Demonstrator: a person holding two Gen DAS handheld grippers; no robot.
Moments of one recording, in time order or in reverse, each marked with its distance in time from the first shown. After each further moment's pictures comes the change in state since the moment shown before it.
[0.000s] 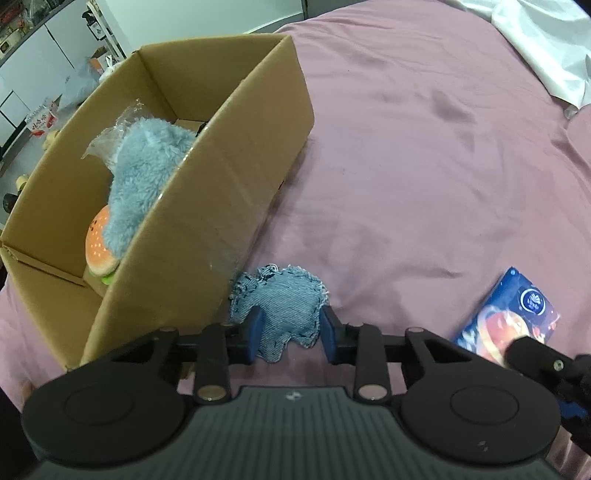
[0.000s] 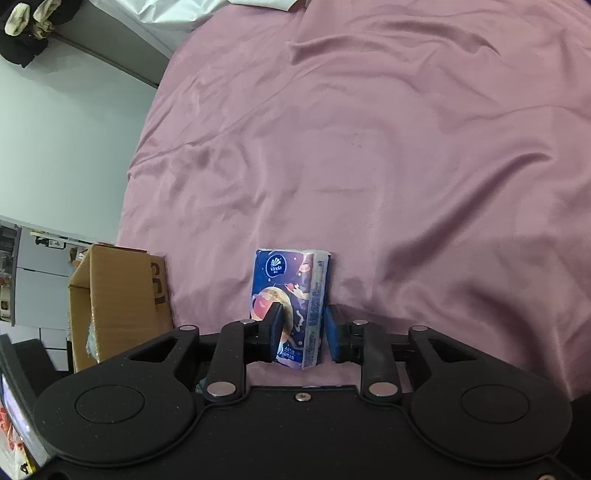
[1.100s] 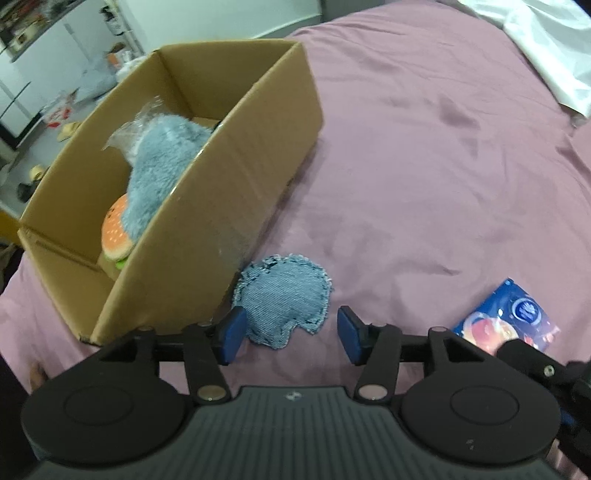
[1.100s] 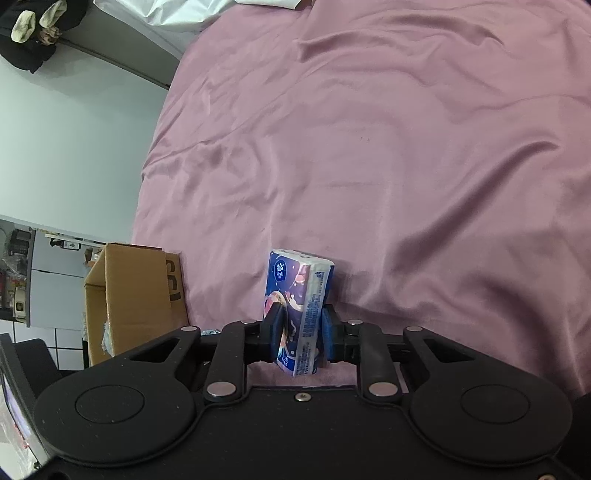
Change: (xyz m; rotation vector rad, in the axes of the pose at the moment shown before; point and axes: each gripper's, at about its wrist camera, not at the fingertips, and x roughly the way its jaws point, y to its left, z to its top) left arm -0.009 -0.007 -0.003 -0.058 -0.002 0.057; right arm -0.004 -0.004 -0.002 0.012 0.006 0.048
